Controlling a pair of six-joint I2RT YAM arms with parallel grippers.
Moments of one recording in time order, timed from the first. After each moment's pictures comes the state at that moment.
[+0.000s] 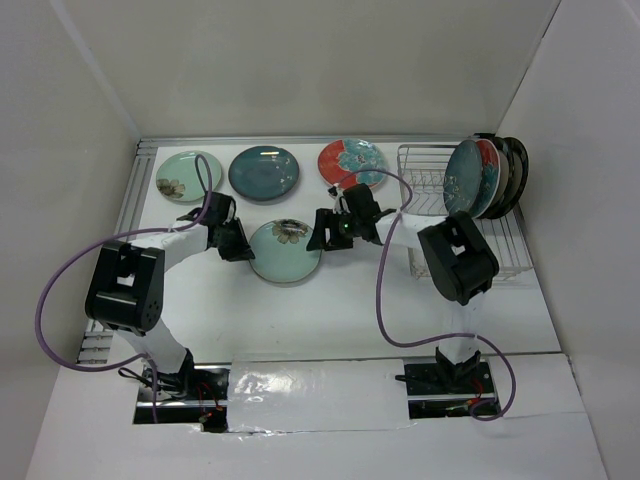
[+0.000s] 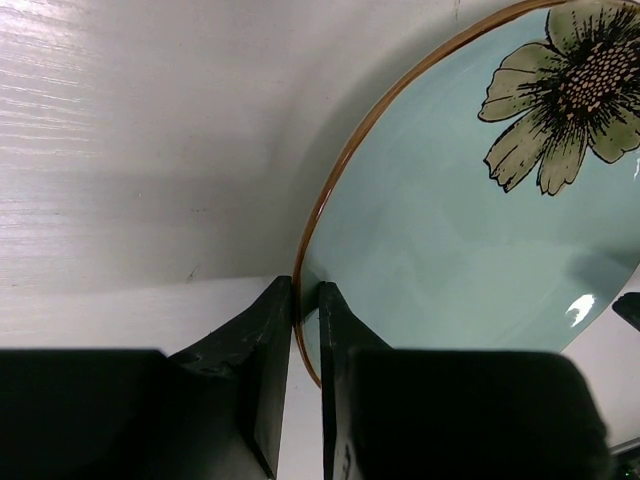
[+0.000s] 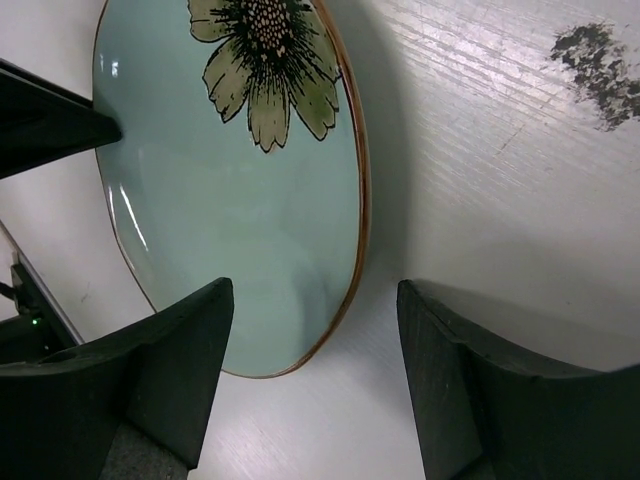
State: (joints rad) left arm -0.19 1.67 0.93 -0.34 0.17 -0.56; right arm 0.50 1.93 1.12 0.01 -0.48 0.46
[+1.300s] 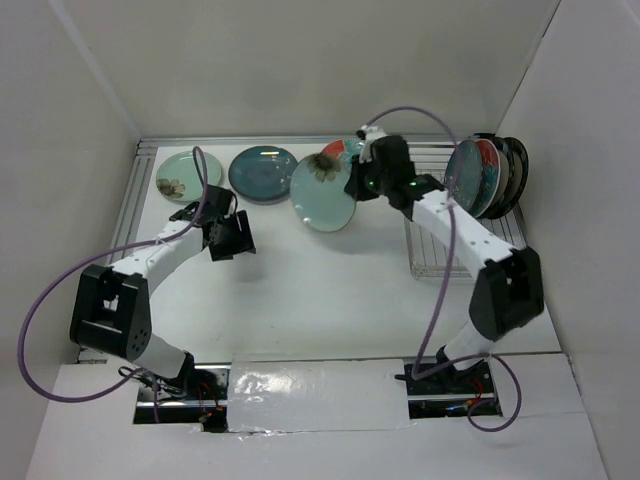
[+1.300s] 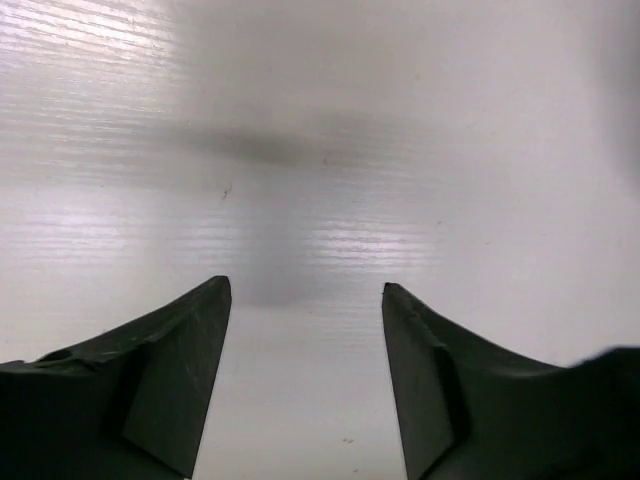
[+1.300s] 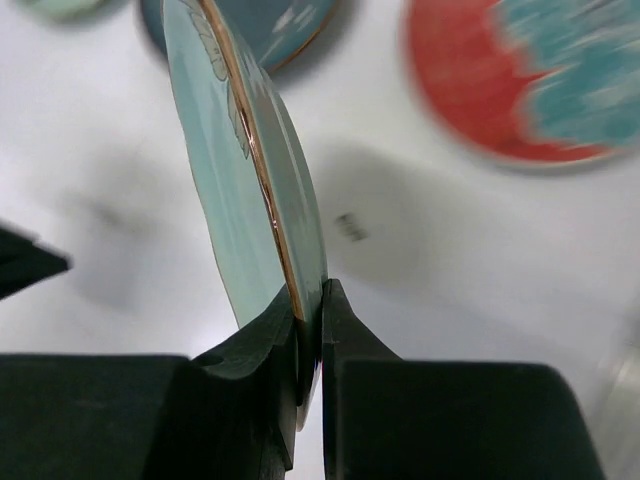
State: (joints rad) left arm -0.24 1.51 0.99 -0.55 0.04 -0.53; right arm 0.44 1.64 1.34 -0.29 -0.19 0.21
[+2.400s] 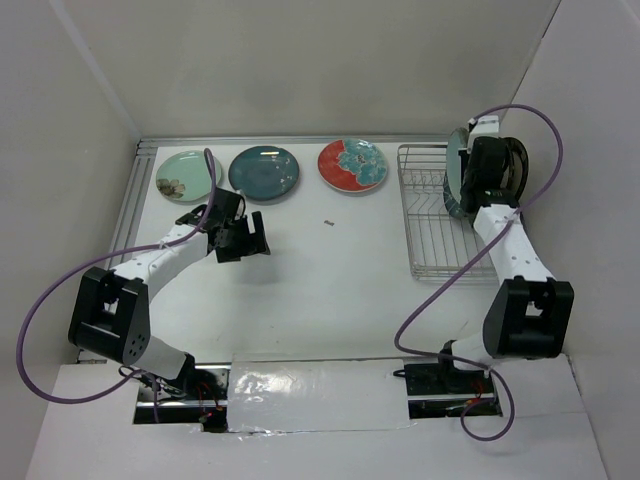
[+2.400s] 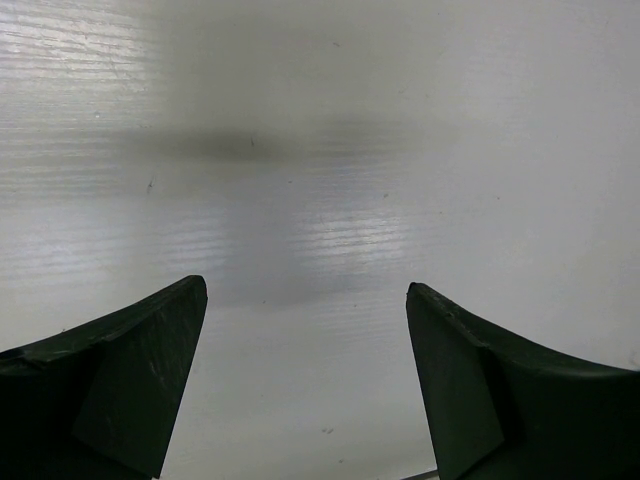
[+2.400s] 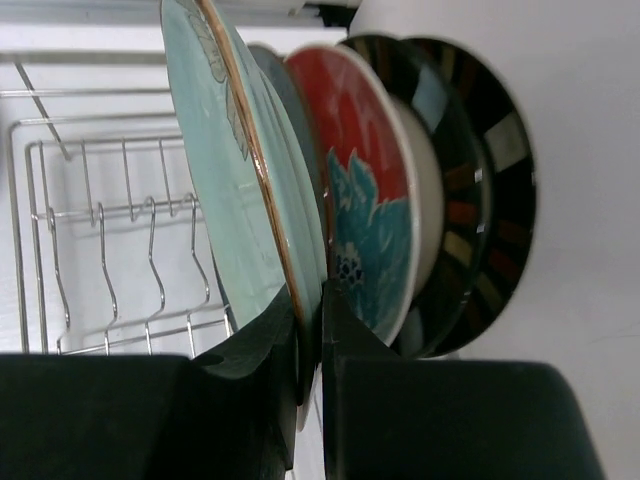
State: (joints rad) left arm -0.31 1.48 0.97 -0.51 0.08 -0.52; right arm -0.08 1.41 1.16 -0.09 0.33 -0.23
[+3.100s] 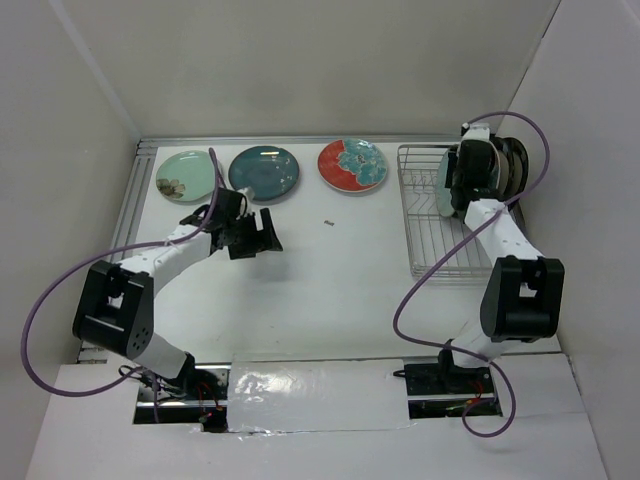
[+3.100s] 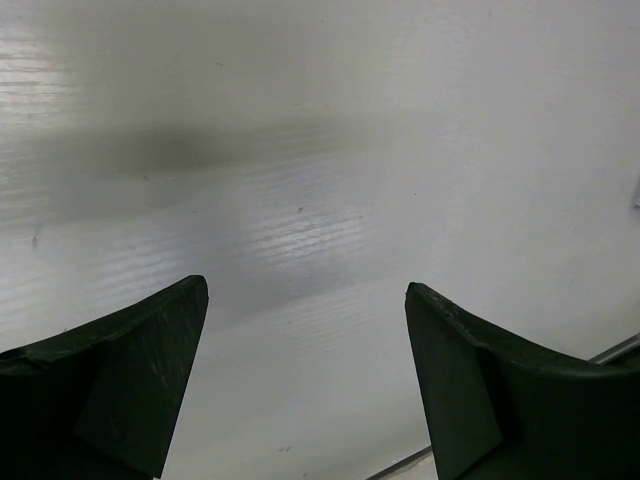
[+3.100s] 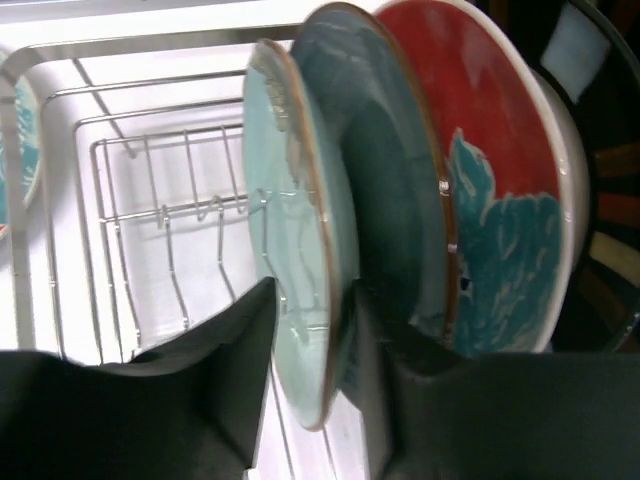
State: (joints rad) left arm -0.31 1.51 0.96 -0.37 0.24 -0.53; right arm -0.06 1.54 1.15 -0.04 0.28 -0.06
